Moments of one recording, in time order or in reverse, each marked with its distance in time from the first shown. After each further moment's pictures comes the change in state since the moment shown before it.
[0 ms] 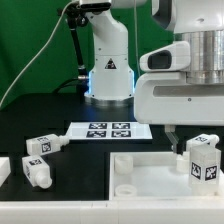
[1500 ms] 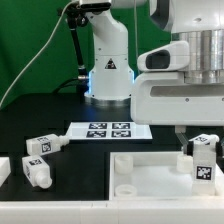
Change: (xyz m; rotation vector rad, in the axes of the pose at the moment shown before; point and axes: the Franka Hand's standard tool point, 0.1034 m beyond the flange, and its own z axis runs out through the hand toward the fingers) arm 0.001 0.005 0.000 -0.010 0.012 0.247
